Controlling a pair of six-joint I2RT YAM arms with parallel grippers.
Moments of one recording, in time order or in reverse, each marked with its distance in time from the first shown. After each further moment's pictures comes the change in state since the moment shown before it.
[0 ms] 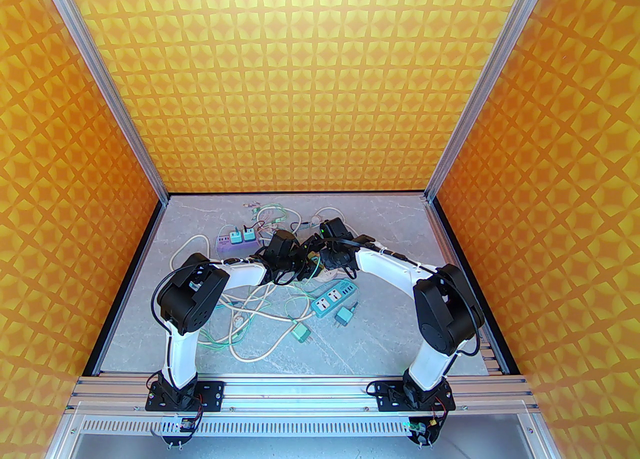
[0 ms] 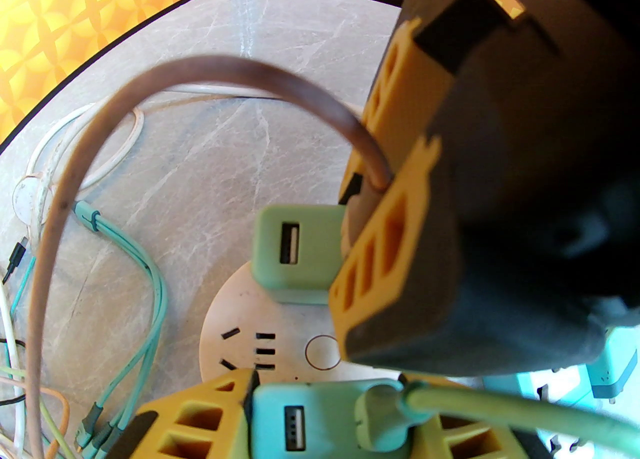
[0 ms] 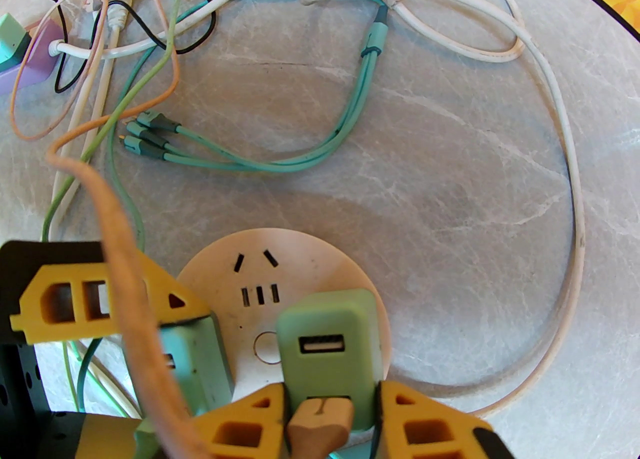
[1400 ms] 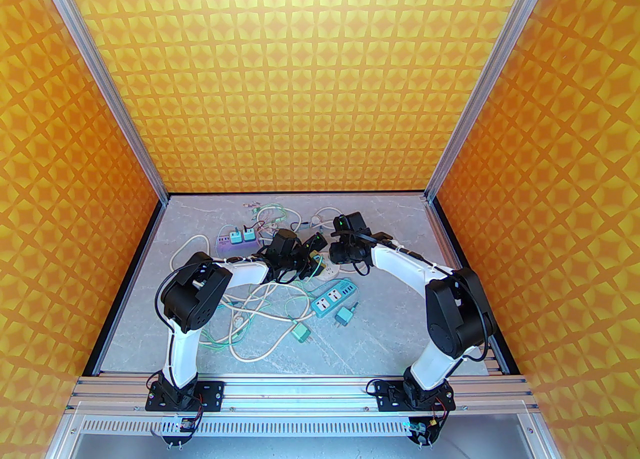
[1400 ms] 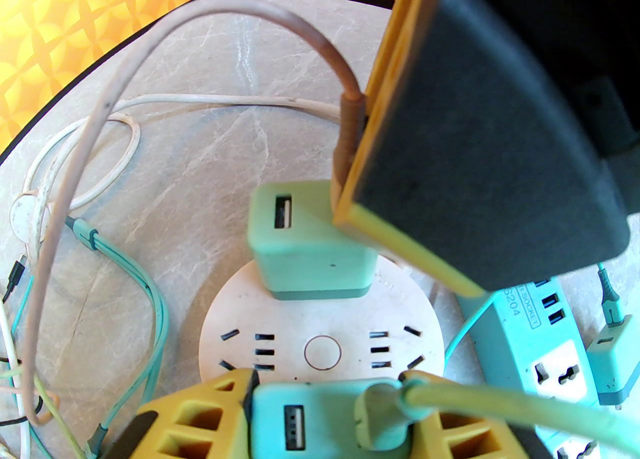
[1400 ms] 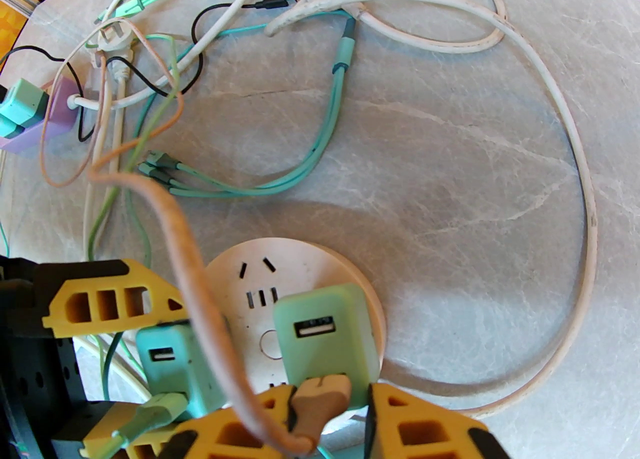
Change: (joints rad) left arm -0.002 0.027 0.031 0.006 0.006 0.014; right arm -0.123 -0.055 -0.042 0.047 -0.195 0.050
